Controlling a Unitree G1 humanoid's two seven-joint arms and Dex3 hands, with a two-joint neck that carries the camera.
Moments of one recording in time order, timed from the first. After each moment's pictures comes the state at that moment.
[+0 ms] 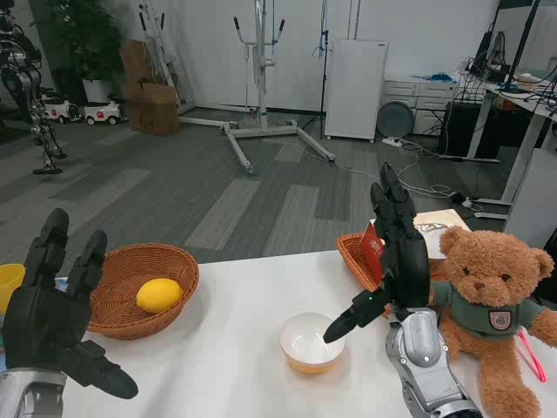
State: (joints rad) left arm -0.43 0.32 -0.23 0.43 -0.71 -0.69 -0.08; right arm -0.36 -0.32 -0.05 0.35 0.20 -0.73 -0.24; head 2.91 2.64
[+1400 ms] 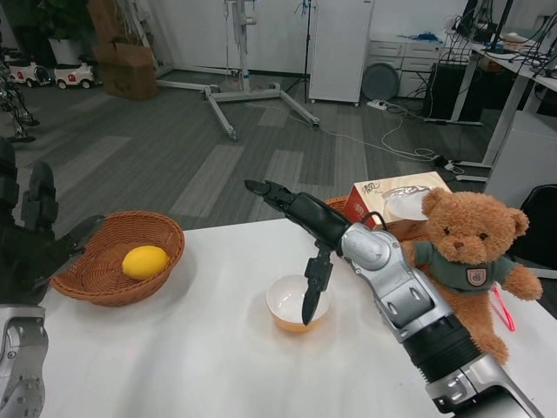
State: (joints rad) left arm -0.51 0.28 -0.08 0.44 -0.57 -0.70 -0.05; right arm -0.51 -0.42 0.08 0.05 -0.19 0.12 0.37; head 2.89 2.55
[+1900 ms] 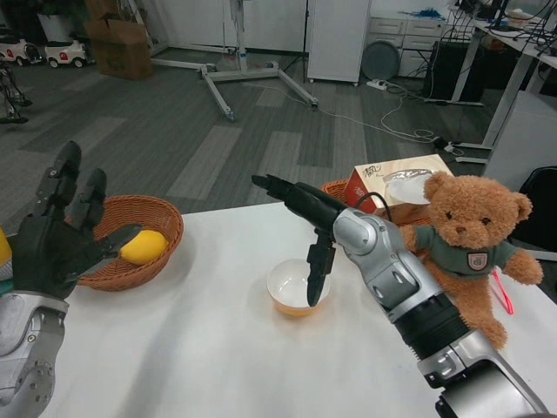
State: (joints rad) left arm -0.52 0.28 -0.15 0.46 -0.55 -0.52 -0.19; right arm -0.53 -0.42 0.12 0.08 -0.43 0.16 0.37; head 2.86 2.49
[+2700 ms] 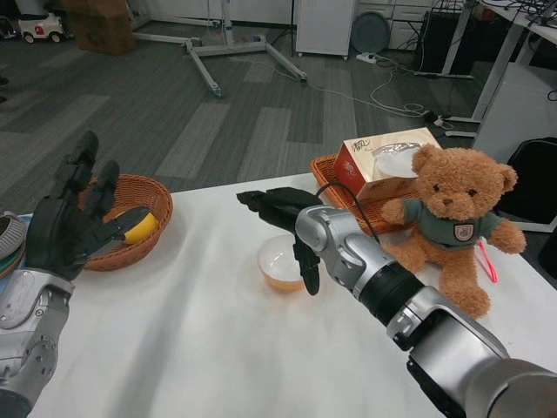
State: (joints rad) left arm -0.55 0.28 -0.18 0.51 -0.53 -0.47 -0.23; right arm -0.64 -0.39 0.35 0.40 -0.75 0.11 0.29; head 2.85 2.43
